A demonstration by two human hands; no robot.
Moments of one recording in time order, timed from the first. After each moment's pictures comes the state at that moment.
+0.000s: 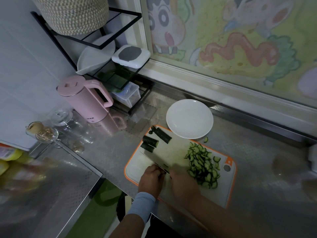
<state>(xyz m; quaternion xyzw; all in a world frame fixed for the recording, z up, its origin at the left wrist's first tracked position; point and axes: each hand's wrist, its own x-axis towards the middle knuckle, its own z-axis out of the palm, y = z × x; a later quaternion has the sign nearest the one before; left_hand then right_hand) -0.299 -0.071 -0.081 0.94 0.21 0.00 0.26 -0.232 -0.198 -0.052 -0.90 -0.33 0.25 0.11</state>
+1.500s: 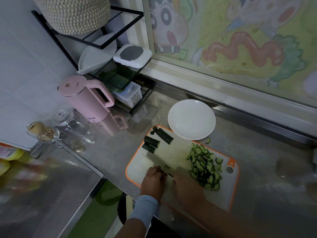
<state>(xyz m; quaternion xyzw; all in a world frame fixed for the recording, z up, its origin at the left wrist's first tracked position) -0.299 -0.076 -0.083 0.95 0.19 0.01 0.25 -0.238 -0.213 -0.068 -0.91 -0.37 0.17 0.11</state>
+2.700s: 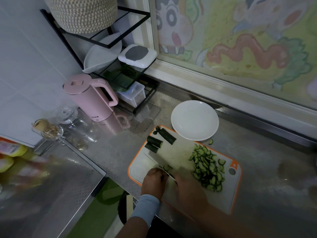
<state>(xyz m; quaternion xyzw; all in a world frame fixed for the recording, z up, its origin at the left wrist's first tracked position) -0.302 -0.074 -0.072 0.92 0.27 -0.01 0.27 -0.243 -0.210 -0.057 -0.91 -0.36 0.15 0.15</state>
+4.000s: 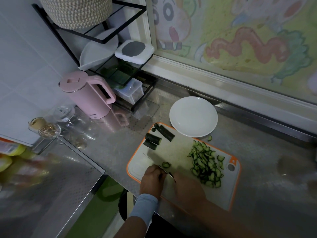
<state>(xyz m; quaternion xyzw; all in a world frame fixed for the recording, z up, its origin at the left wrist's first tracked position) -0.306 -0.073 -0.089 0.92 0.25 0.02 0.29 -0.244 -0.214 -0.075 -0.90 -0.39 0.15 0.11</state>
